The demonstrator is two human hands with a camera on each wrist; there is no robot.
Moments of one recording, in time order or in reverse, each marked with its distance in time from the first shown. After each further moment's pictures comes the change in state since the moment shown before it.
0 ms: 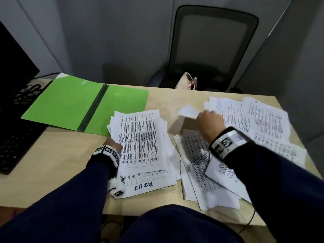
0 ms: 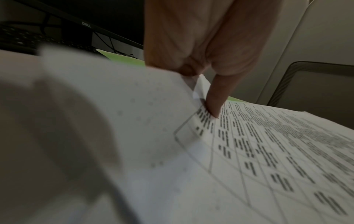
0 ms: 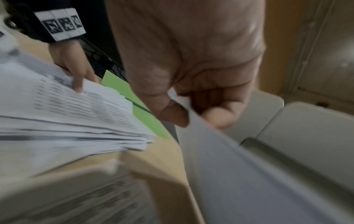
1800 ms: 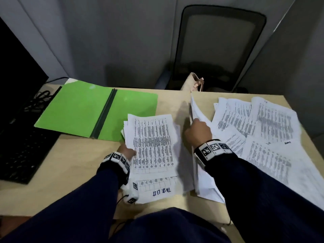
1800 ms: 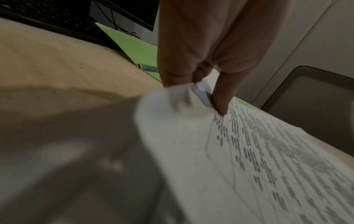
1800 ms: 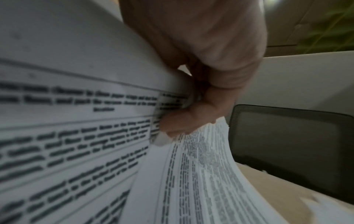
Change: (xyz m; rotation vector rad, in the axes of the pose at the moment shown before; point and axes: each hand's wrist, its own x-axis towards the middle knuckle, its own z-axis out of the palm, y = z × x) left_hand 0.016 -0.011 -0.011 -0.171 -0.217 -0.044; right_hand 0.003 -0.094 -0.012 0.654 -0.055 0.348
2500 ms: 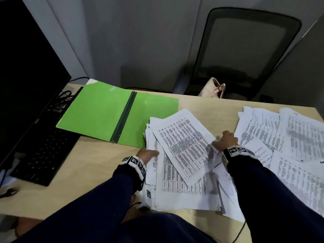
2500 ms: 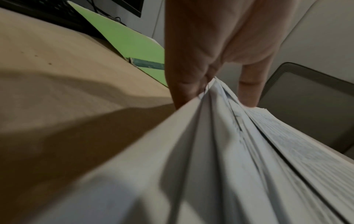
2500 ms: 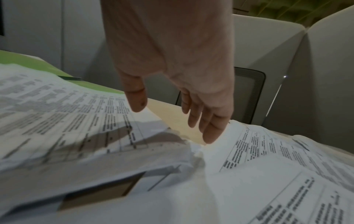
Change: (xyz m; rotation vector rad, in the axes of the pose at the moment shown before) left_hand 0.032 -0.006 -0.013 -0.319 -0.201 -0.006; right_hand 0.080 0.034 0.061 -0.110 -0.137 0.194
